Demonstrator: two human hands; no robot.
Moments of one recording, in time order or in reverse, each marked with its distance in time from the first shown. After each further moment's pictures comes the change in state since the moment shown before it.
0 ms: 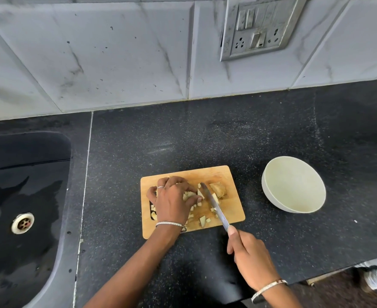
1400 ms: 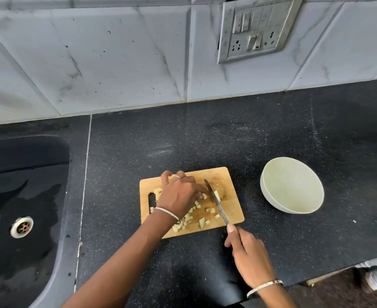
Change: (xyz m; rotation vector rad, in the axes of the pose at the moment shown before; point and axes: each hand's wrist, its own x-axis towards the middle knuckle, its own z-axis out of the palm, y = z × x) left_hand 0.024 0.006 -0.009 0.244 -0.176 0.470; right_hand 0.007 0.009 0.009 0.068 0.101 -0.056
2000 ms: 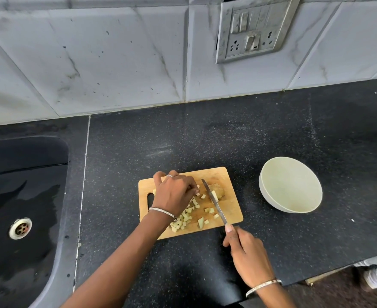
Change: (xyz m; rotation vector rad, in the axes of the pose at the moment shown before) left_hand 0.000 -0.009 0.005 -0.062 0.111 -0.098; right_hand 0.000 0.000 0.000 -0.024 0.001 -0.007
